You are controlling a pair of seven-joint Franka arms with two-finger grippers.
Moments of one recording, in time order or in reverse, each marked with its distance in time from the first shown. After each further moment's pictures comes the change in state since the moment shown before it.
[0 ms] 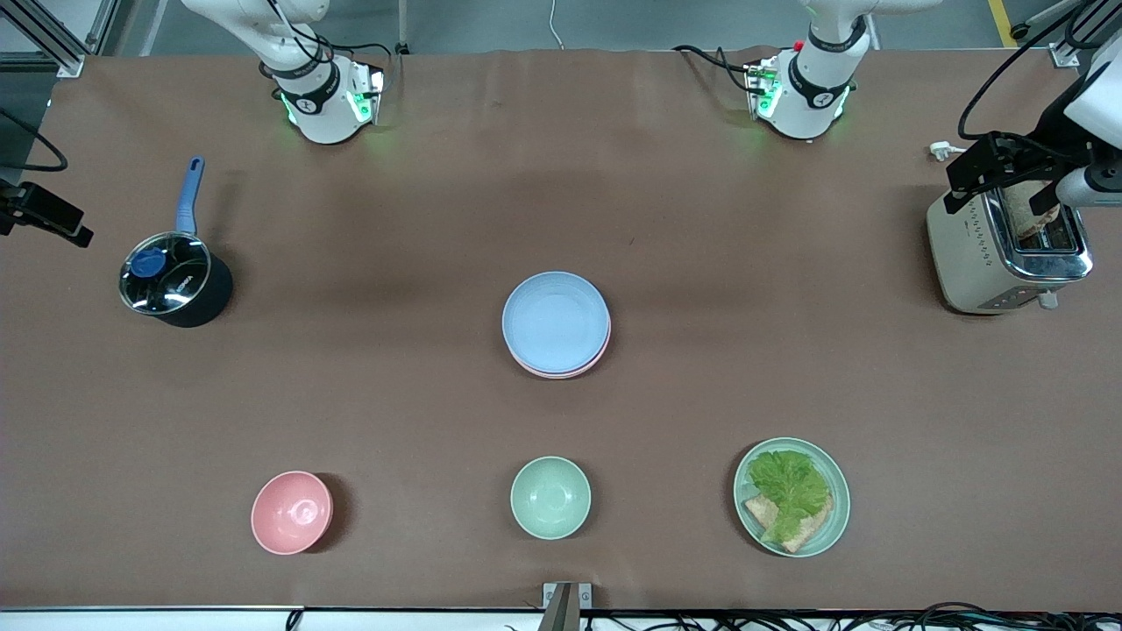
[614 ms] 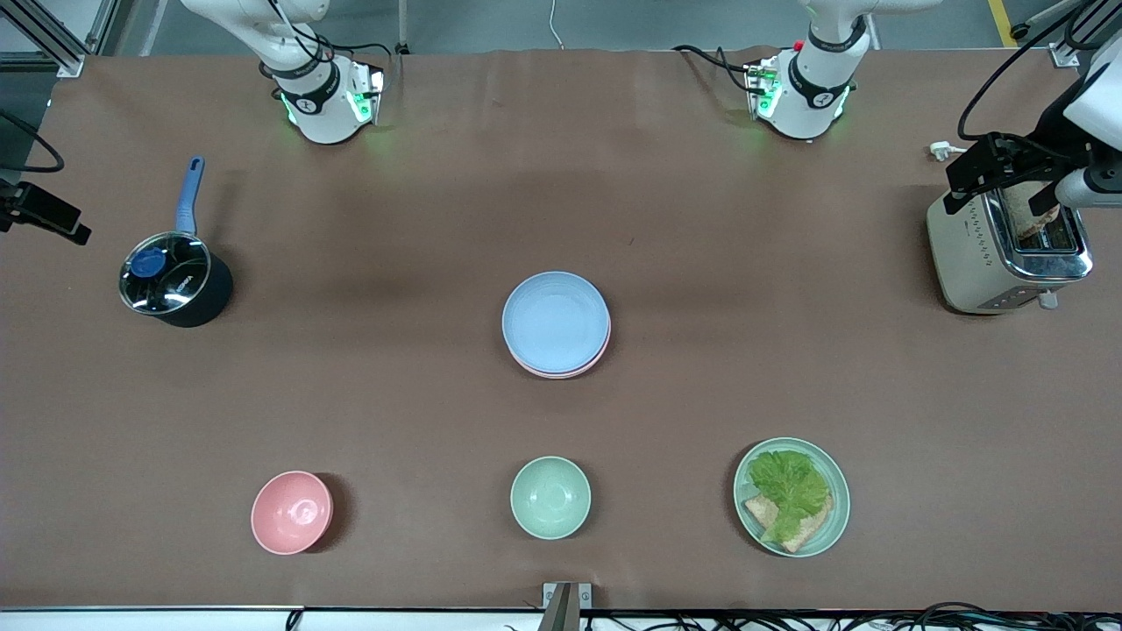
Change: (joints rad) left arm 0.000 0.001 0.000 0.000 0.000 0.000 0.000; right arm 0.023 0.003 -0.036 -0.001 0.001 -0.015 0.000
